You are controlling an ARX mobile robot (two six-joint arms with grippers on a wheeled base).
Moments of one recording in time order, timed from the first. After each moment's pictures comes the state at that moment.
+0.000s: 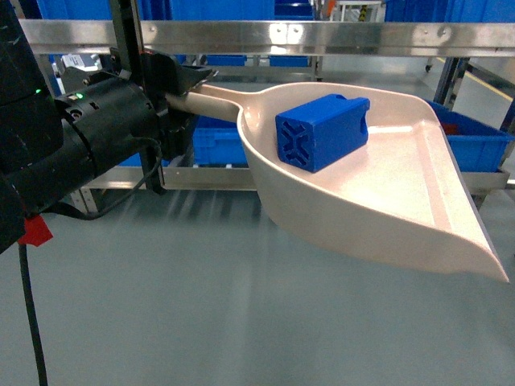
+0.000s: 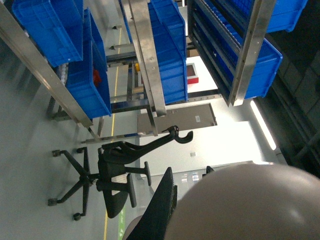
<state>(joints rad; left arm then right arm) -0.28 1.98 0.83 1.28 0.21 -1.46 0.28 1.09 0.26 1.26 0.43 -0.31</state>
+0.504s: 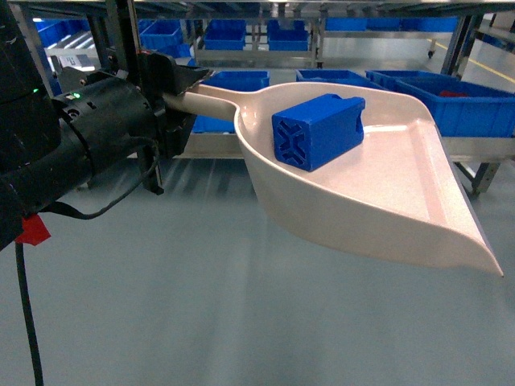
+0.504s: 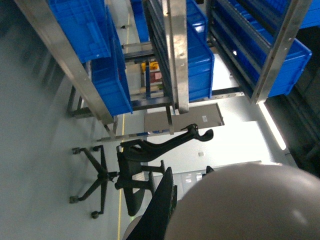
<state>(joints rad) -0.28 1.98 0.83 1.28 0.21 -1.46 0.28 1.09 0.26 1.25 0.43 -0.31</state>
